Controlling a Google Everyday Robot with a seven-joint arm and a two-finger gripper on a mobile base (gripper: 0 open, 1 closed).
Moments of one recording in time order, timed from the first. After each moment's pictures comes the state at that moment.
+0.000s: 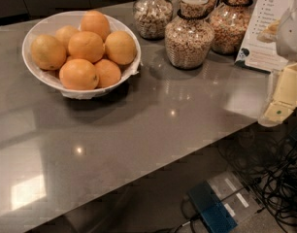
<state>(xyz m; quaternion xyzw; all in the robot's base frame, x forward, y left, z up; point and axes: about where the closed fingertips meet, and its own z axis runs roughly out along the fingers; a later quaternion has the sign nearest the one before) 0.438 -0.216 0.979 -0.60 0.78 -0.04 0.16</state>
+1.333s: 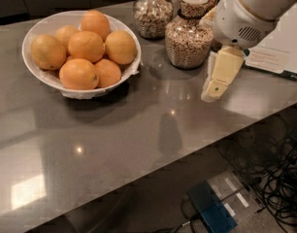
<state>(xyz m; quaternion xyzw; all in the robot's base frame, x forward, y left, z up) 0.507 -0.128 0.974 -0.66 0.71 0.00 0.23</state>
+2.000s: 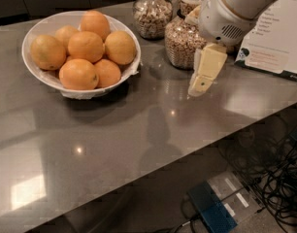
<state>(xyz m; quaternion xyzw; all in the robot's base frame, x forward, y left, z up) 0.529 -0.102 0.970 -0.68 0.69 0.01 0.25</state>
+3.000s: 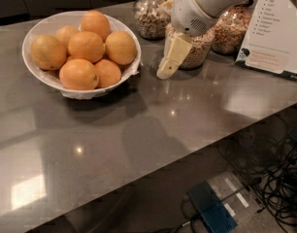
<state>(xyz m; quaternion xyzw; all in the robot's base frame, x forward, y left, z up) 0.597 -0.042 0.966 -0.68 0.64 0.07 0.34</state>
